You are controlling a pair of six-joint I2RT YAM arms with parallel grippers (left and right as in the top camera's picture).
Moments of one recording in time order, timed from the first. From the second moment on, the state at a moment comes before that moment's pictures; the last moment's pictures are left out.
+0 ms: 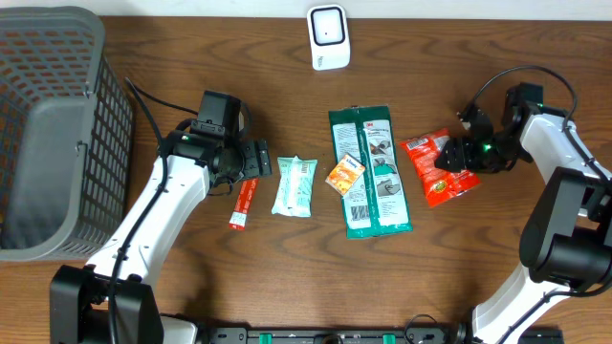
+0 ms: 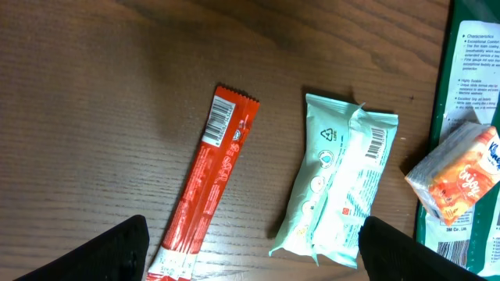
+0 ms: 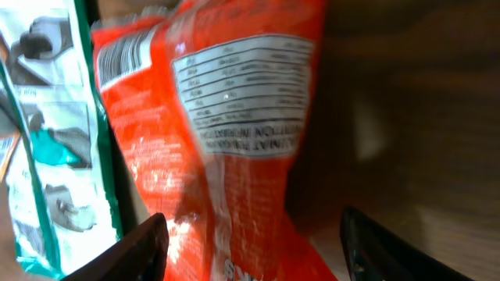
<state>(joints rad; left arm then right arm) -0.24 1.54 1.10 -0.78 0.12 -0.43 -0.23 1.96 1.31 -0.90 -0.41 -0.31</state>
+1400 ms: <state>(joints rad) -0.24 1.54 1.10 -0.78 0.12 -0.43 -0.23 1.96 1.24 -0.82 -0.43 -0.30</state>
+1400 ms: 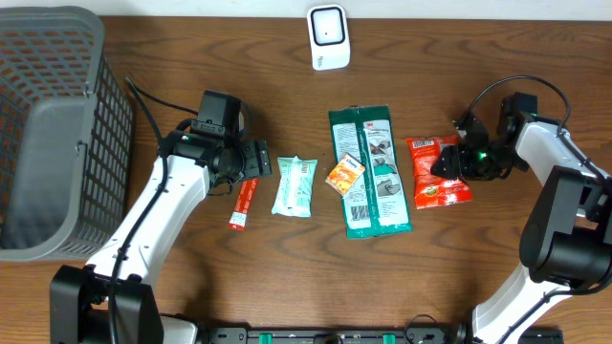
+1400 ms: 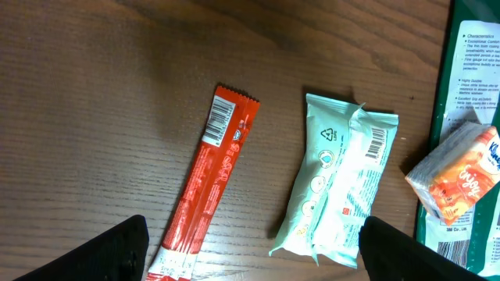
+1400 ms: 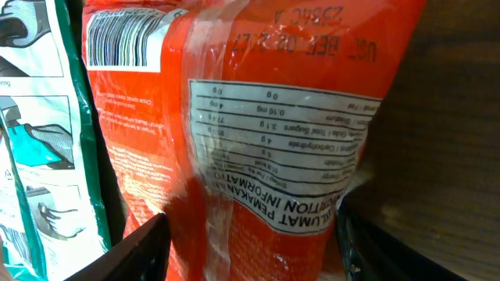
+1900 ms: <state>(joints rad) -0.24 1.54 1.10 -0.78 0.12 -0.43 -0.23 1.96 1.20 -0.80 -0.46 -0.27</state>
